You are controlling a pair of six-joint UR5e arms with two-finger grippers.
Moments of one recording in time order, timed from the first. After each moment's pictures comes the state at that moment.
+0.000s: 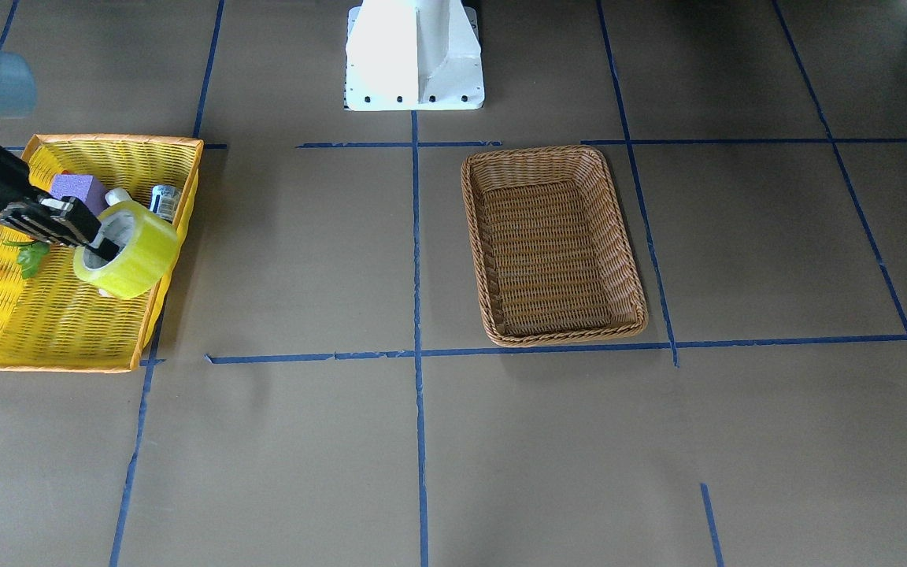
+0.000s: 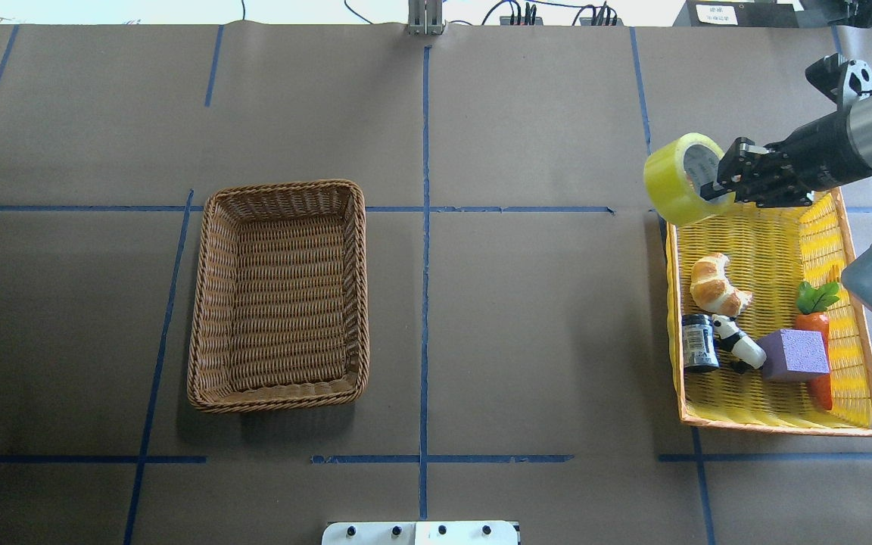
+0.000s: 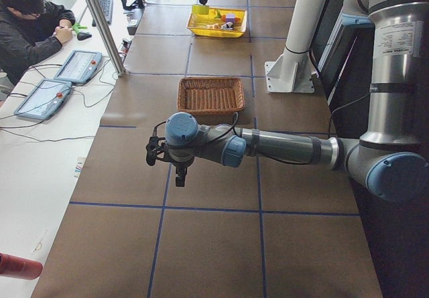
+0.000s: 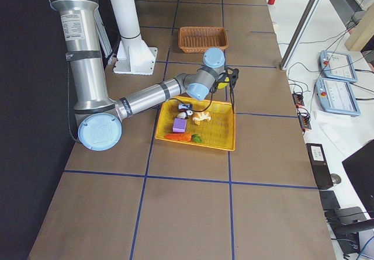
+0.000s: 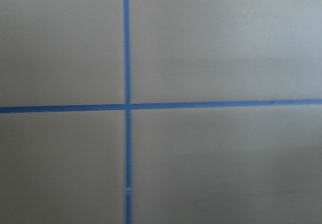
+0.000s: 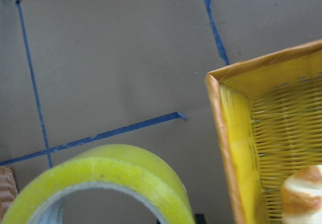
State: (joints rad) left arm -1.50 -1.53 -1.72 -1.83 -2.53 -0.39; right arm 1.01 -1.43 1.81 -0.86 2.34 1.44
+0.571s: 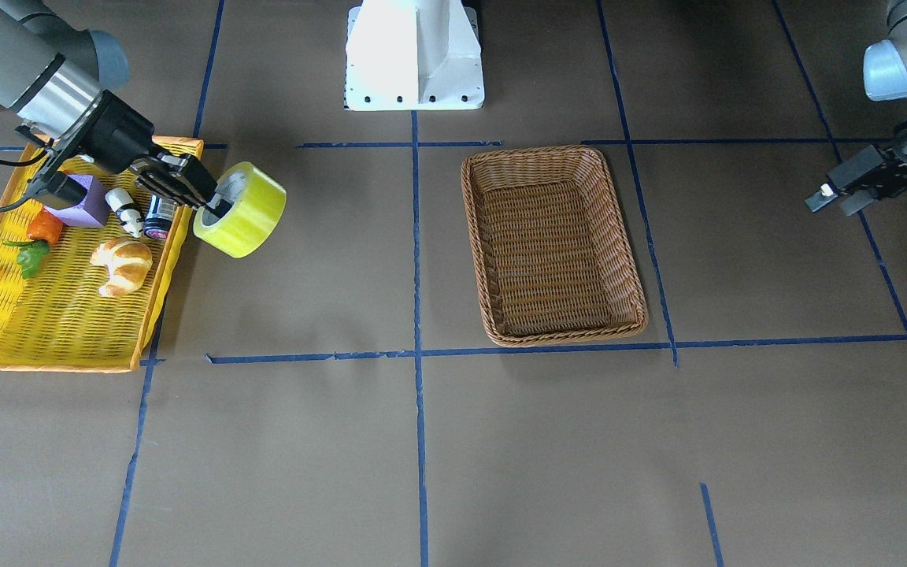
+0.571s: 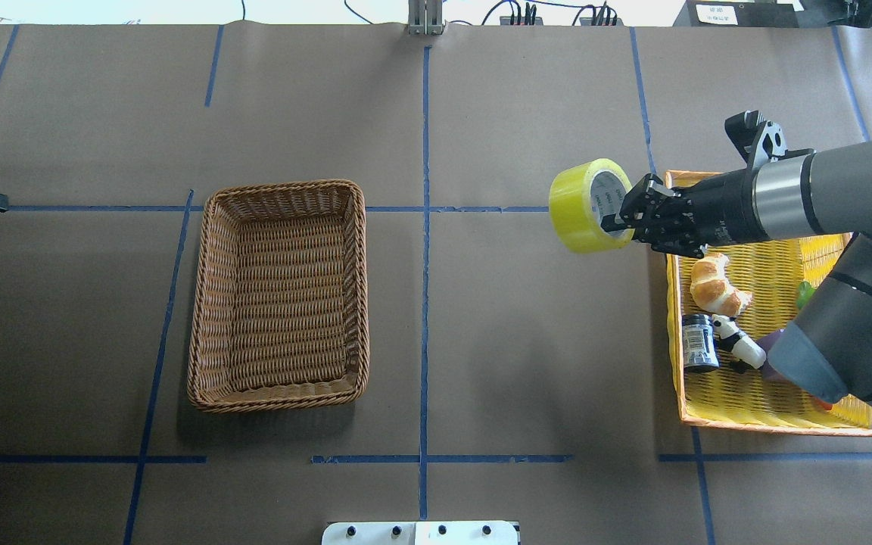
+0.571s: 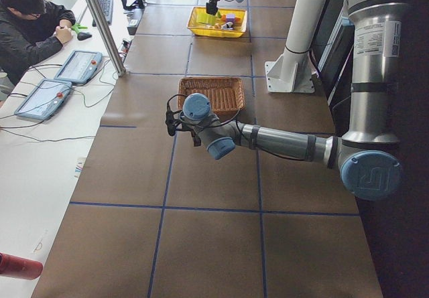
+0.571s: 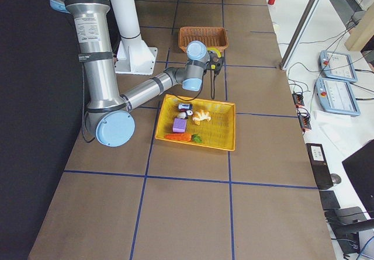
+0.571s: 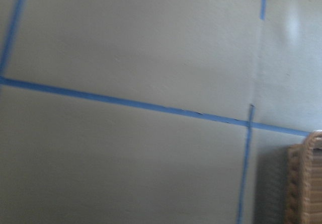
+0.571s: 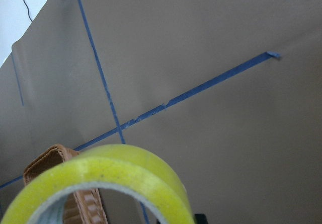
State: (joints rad) left arm -1.19 -1.53 -1.72 -2.48 -2.54 -1.26; right arm 0.78 -1.41 1.88 -0.63 2.11 1.80
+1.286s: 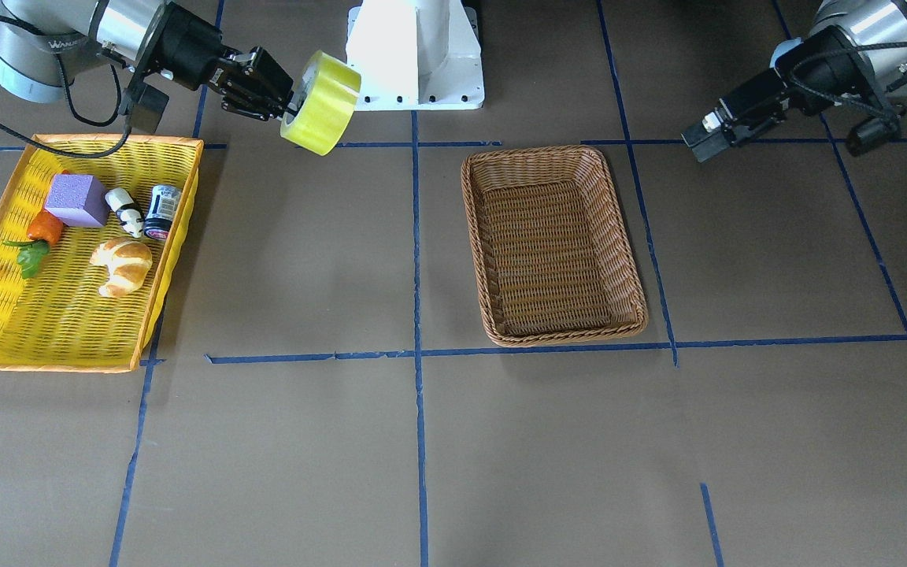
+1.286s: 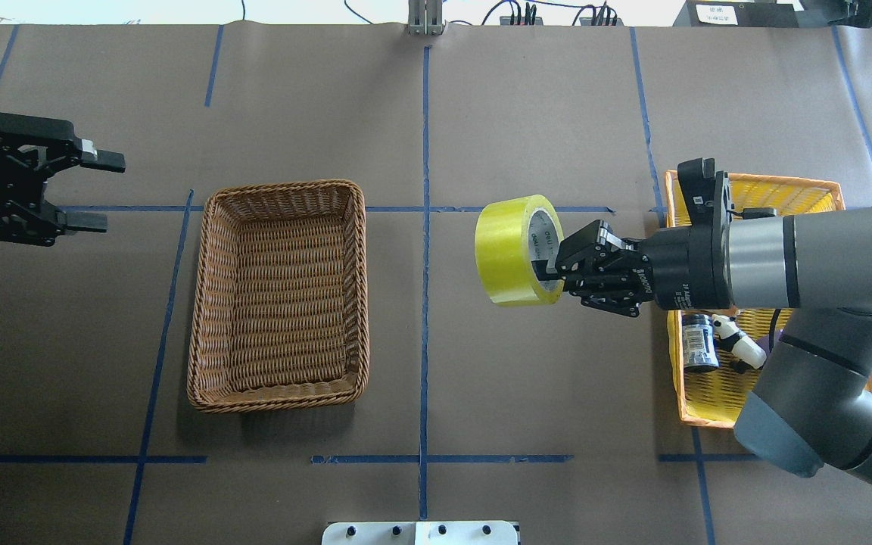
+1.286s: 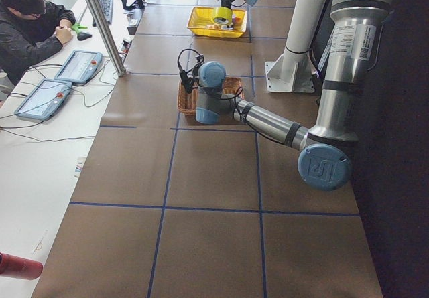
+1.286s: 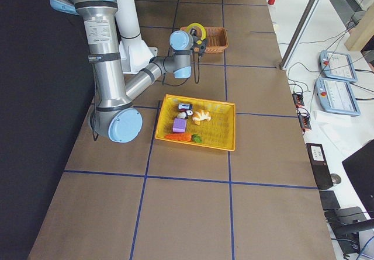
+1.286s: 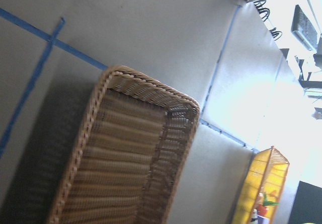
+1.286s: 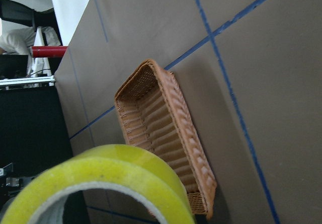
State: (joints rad) left arm -1.00 -1.70 -1.85 -2.96 -2.33 -2.13; right arm 0.62 -1.39 1.97 -0.37 2.02 1.98
